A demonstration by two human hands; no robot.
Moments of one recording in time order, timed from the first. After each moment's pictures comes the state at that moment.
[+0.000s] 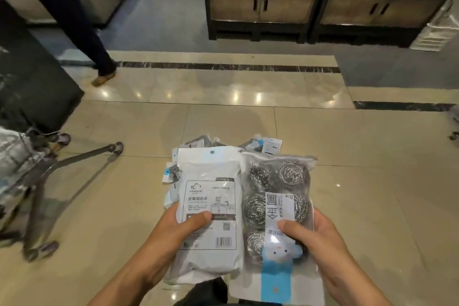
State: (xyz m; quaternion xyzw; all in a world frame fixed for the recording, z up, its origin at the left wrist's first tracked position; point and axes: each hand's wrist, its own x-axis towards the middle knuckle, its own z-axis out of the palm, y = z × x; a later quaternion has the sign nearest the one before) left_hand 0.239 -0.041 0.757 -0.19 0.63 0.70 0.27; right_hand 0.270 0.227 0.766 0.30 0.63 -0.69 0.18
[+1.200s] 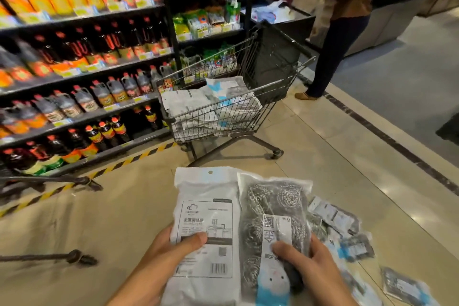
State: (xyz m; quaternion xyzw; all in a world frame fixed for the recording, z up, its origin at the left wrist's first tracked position) left_hand 0.457 -0.379 0.780 -0.49 0.43 0.74 -0.14; right_hand 0.257 -0.216 0.776 -0.03 0.72 -0.53 0.44
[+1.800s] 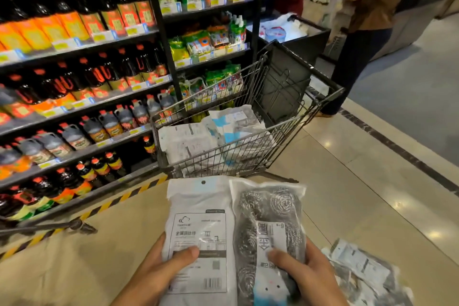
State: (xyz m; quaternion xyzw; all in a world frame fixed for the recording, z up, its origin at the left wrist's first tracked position) left_hand 0.340 -0.594 0.772 -0.47 0.43 0.75 -0.16; right_hand 0.137 -0.436 0.769 -0.02 0.66 -0.57 0.48
